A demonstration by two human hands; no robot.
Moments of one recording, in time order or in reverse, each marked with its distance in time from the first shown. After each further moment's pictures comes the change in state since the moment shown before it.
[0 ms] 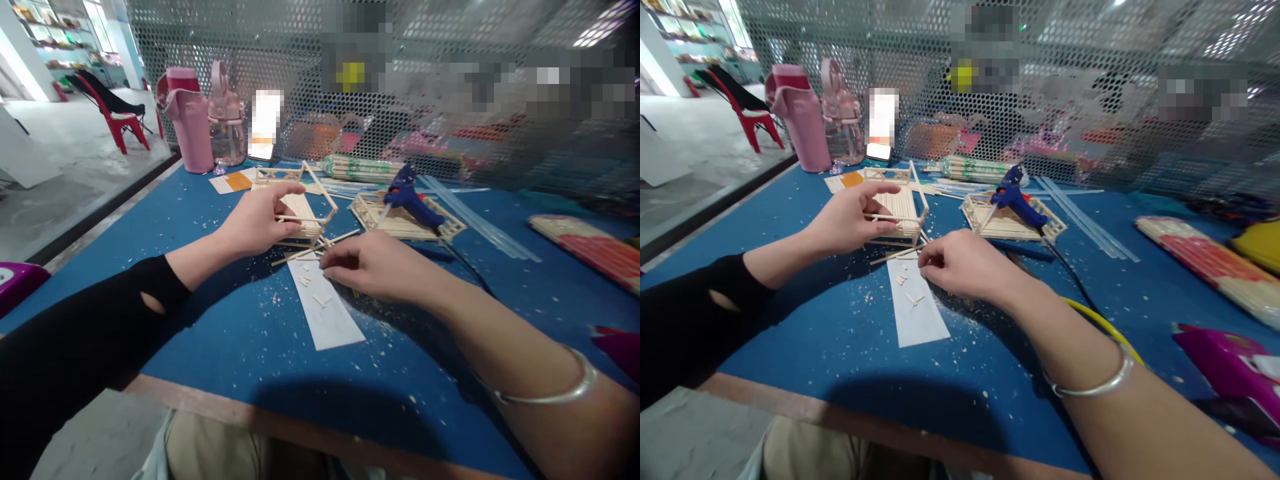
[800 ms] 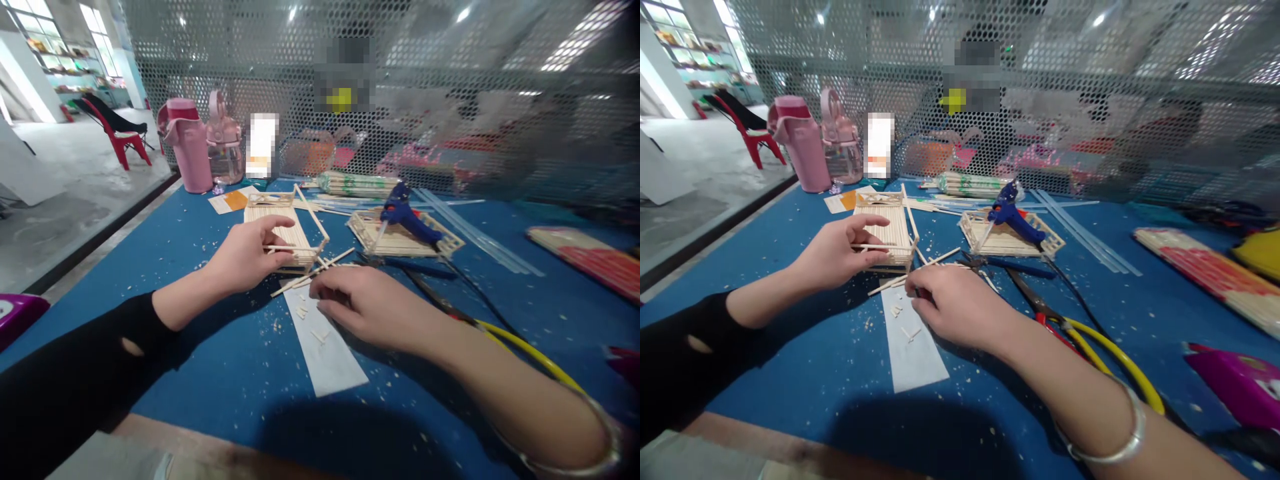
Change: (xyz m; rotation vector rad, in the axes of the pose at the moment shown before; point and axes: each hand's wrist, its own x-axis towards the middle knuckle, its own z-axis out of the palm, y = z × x) left_hand -0.016 0.001 -0.004 -0.089 -0.022 -0.083; right_hand -0.010 -0.014 0.007 -0.026 0.025 -0.112
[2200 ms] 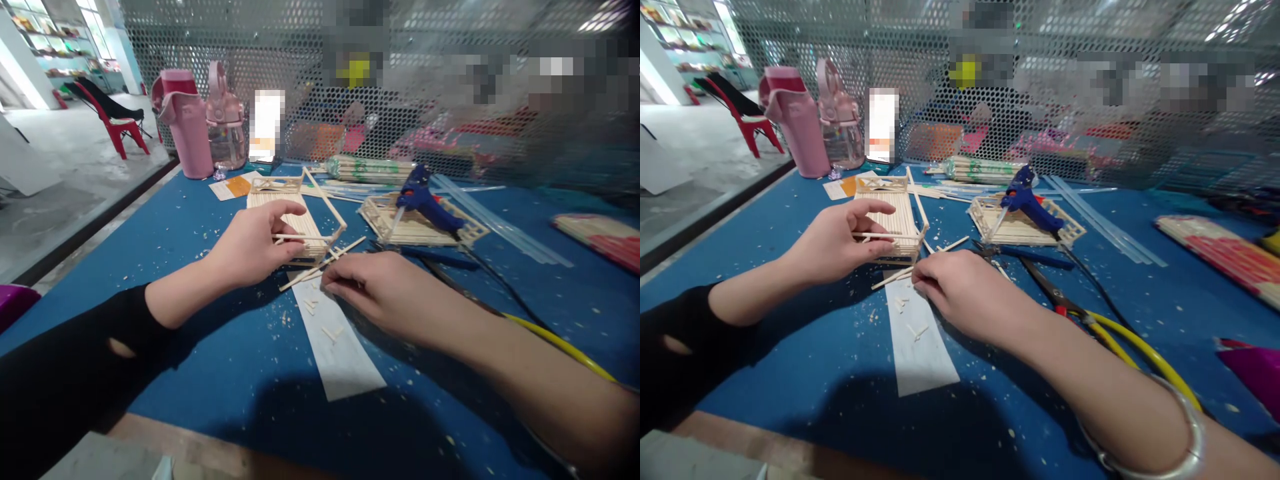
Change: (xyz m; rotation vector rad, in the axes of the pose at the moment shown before) left_hand -0.002 0.006 -0.002 0.030 -0.003 0.009; right_hand 0.005 -0.005 -0.003 0.017 -0.038 0.053
